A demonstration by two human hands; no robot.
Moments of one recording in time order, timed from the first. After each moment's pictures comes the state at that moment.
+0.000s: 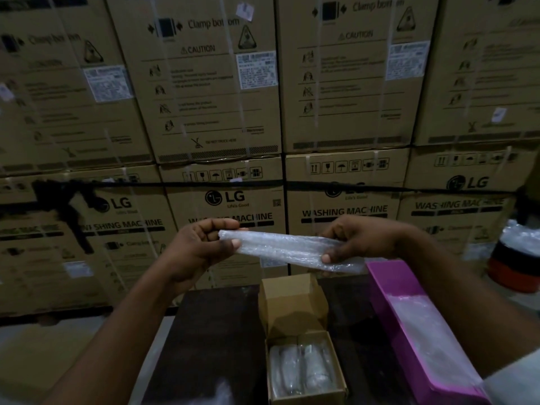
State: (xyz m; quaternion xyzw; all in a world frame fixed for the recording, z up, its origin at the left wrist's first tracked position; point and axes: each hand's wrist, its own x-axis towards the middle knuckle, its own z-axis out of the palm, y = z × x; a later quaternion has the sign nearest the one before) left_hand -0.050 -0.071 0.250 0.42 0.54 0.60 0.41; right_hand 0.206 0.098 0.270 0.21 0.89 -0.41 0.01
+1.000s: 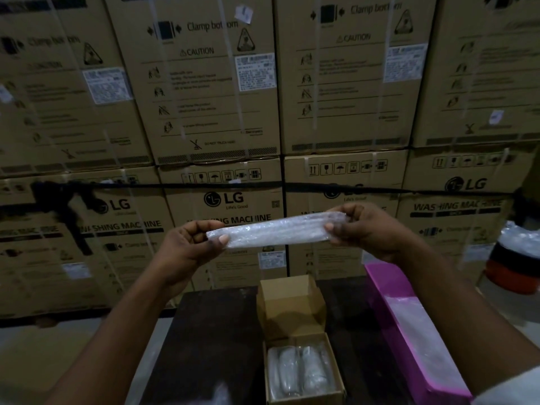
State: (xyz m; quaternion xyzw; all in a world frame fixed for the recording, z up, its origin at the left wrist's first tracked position) left_hand -0.058 -0.071 0.242 0.38 0.55 0.65 0.35; right_hand 0.214 0.100 0.256 0.26 0.67 -0.64 -0.28
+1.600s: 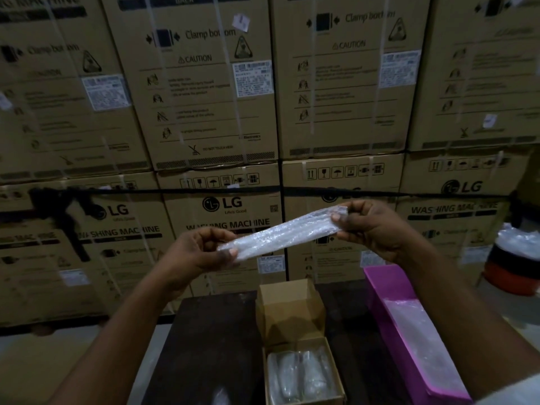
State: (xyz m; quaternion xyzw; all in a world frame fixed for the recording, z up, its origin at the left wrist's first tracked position) left_hand -0.053 -0.070 0.250 0.47 0.62 0.53 0.34; right_hand 0.222 0.101 0.264 0.28 0.62 -0.65 -0.34
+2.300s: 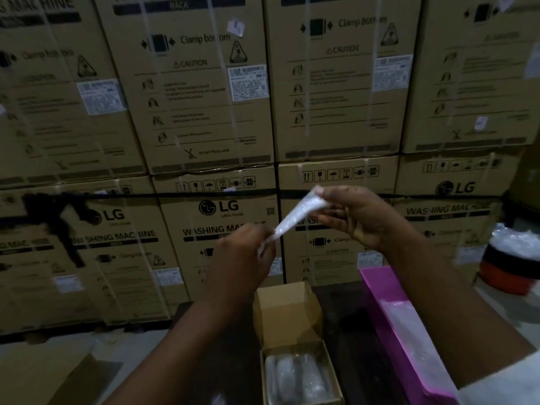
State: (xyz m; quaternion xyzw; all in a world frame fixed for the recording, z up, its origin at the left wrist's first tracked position) left_hand 0.018 -0.036 0.237 0.66 0.60 0.38 -0.23; right_hand 0.205 0.084 0.295 0.23 0.58 -0.70 -0.36
